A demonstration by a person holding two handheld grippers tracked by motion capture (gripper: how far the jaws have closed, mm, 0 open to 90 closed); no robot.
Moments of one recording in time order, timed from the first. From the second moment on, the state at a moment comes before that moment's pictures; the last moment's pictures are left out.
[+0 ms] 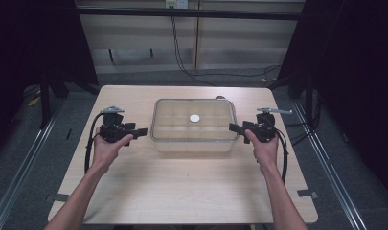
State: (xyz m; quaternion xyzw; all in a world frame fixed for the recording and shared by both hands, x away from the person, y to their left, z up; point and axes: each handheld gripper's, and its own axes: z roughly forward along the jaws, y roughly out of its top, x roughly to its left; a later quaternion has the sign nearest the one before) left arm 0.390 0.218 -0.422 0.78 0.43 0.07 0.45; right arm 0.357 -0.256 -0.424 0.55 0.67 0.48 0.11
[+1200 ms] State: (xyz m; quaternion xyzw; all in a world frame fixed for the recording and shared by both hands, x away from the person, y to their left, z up) left arm 0.249 0.278 -0.462 0.78 0.44 0.07 0.43; right arm 0.199 -0.271 -0.454 0.55 0.68 0.47 0.14
